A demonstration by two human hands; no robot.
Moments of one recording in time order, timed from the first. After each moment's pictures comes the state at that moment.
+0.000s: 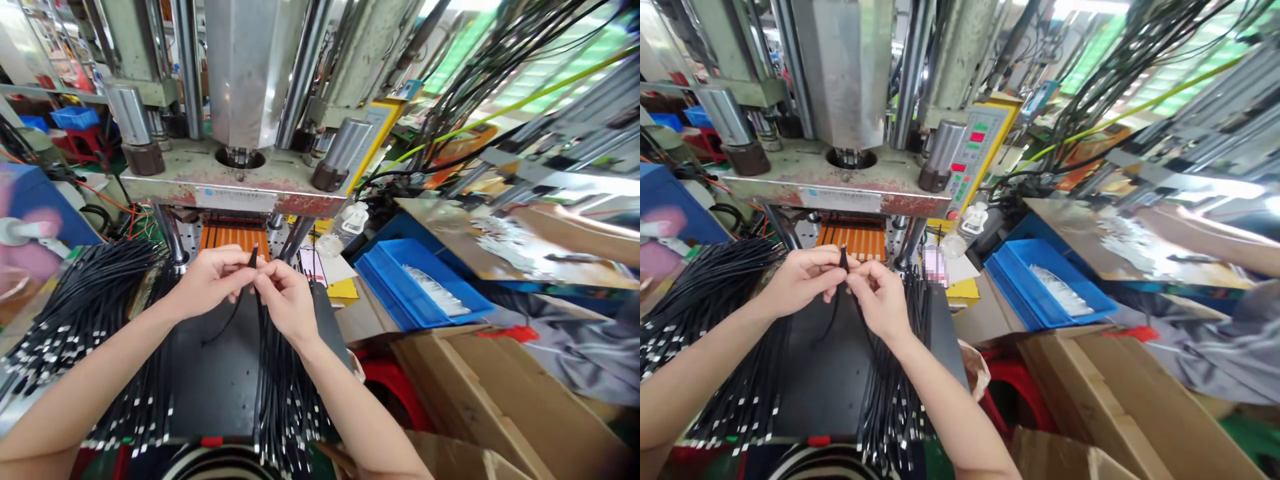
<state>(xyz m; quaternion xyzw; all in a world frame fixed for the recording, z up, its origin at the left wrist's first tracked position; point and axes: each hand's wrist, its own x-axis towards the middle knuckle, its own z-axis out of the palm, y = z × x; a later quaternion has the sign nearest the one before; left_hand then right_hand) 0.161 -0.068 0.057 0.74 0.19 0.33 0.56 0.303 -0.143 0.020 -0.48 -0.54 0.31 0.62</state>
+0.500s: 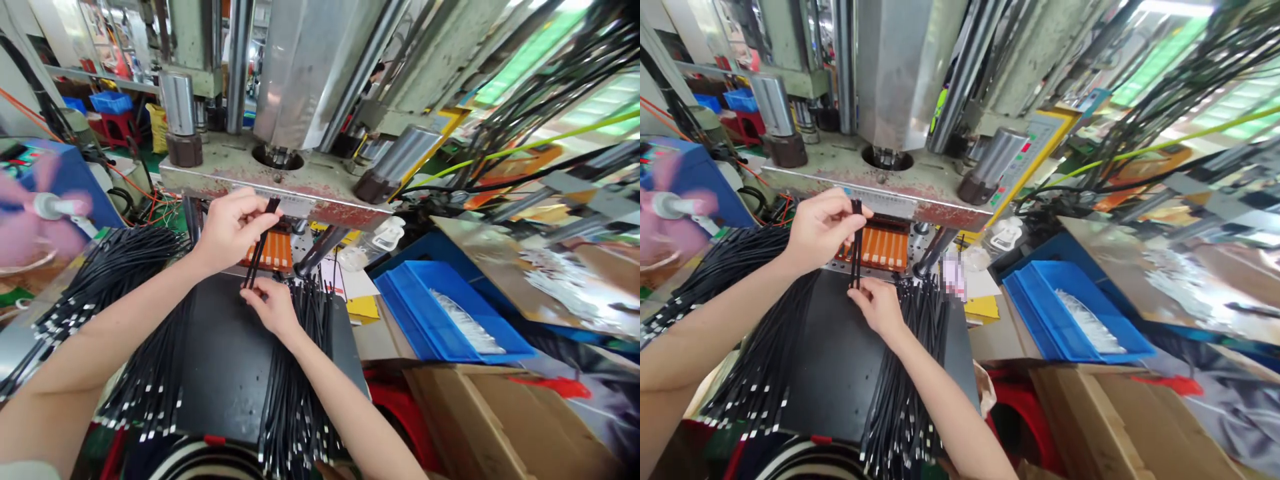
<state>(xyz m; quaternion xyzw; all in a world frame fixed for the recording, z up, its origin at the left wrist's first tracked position) 0.167 -0.022 0.079 0.77 0.23 0.50 0.32 0.293 -0.105 -0.049 -0.54 -0.67 0.25 0.44</state>
